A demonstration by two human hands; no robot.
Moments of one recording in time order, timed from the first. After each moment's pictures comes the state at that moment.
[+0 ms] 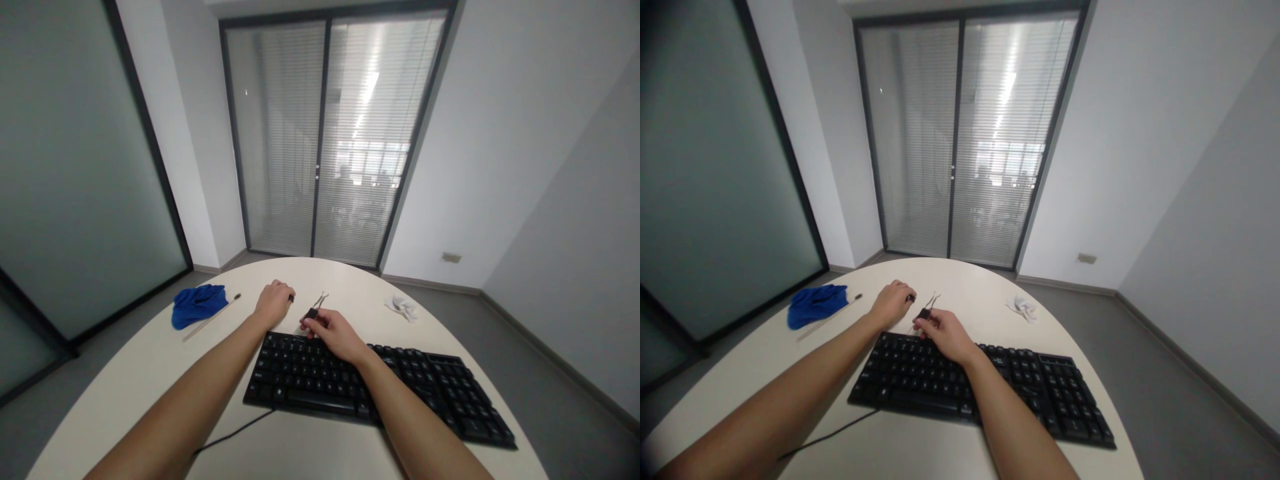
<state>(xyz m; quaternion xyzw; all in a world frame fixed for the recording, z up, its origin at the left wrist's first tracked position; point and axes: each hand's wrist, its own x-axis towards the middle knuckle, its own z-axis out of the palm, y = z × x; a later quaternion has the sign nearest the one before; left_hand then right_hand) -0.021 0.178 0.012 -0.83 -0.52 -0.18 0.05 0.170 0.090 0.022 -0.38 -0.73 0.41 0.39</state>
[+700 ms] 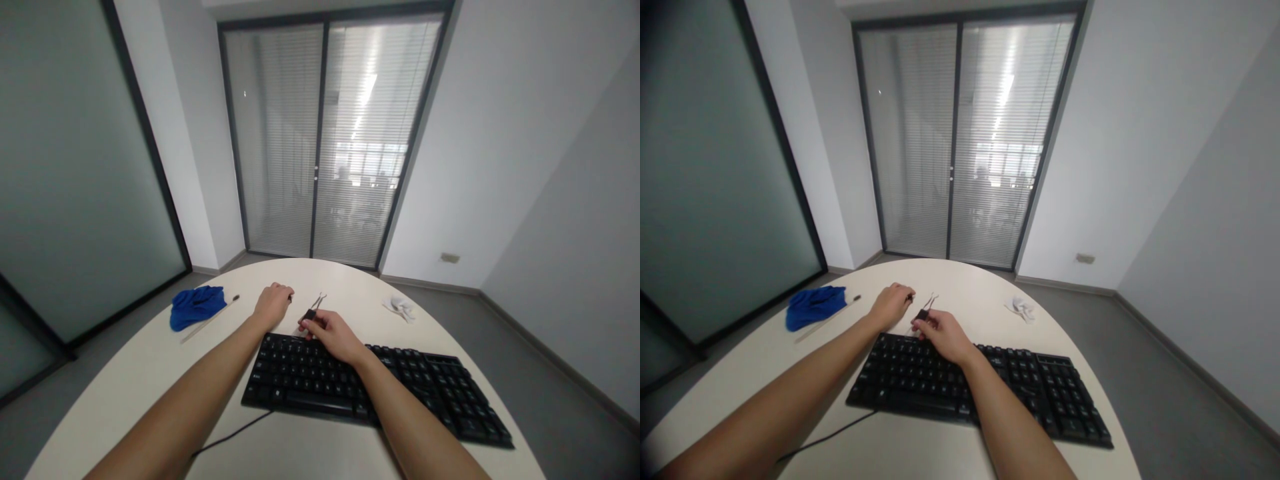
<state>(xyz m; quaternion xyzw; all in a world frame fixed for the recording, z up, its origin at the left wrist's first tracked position) -0.017 0.175 0.014 -0.82 -0.54 -0.17 0.04 0.171 0.092 0.018 -0.38 -0.74 0.41 0.39</state>
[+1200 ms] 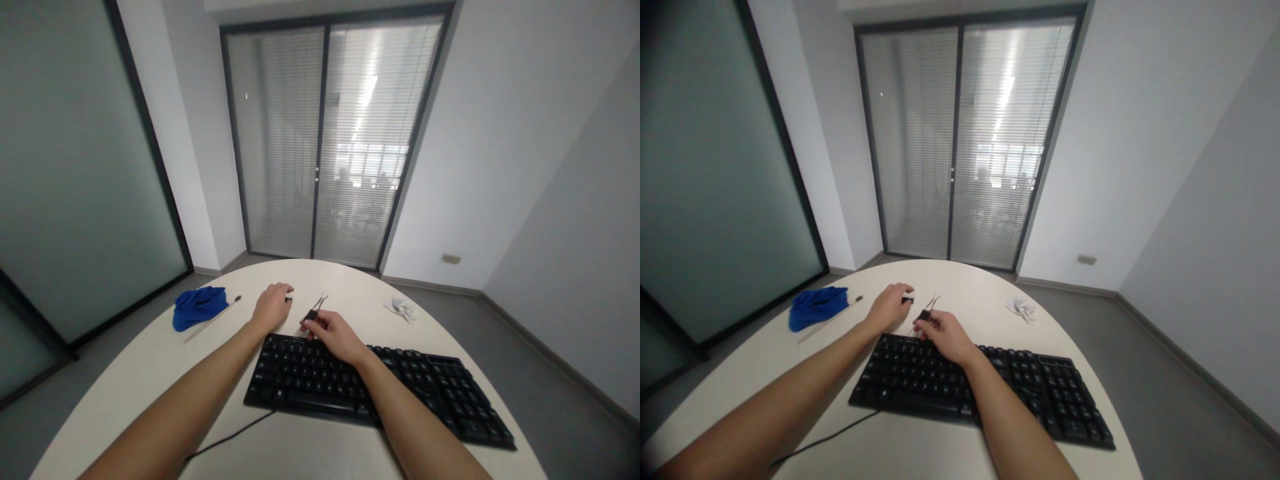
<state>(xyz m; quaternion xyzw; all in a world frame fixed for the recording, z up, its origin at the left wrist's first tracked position) -0.018 0.159 0.021 -0.77 -0.58 -0.25 -0.03 0.172 0.092 0.020 -0.38 -0.75 0.39 0.38</state>
